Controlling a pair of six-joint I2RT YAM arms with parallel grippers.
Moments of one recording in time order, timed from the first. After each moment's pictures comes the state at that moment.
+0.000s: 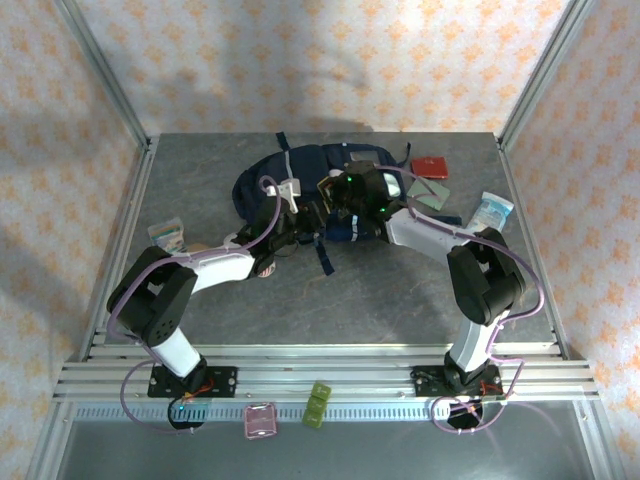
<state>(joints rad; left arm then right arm) -0.54 1.64 0.83 0.49 0.07 -0.83 0.58 1.78 1.21 0.13 -0.13 1.41</state>
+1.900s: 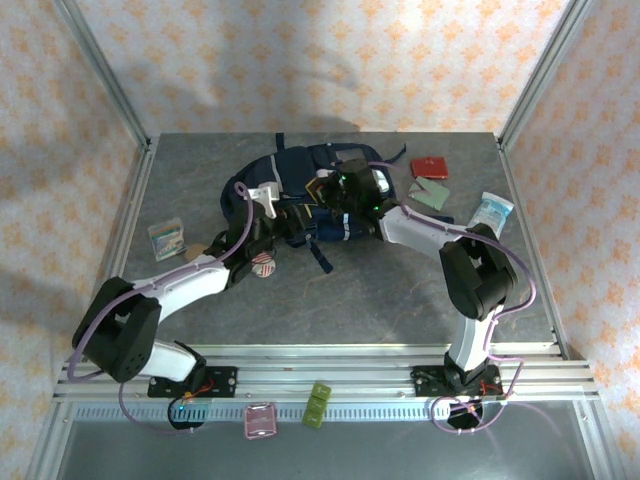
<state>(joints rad) -0.47 1.42 0.71 0.37 0.11 -0.73 0.59 1.83 1.26 0.16 -0.24 1.35</state>
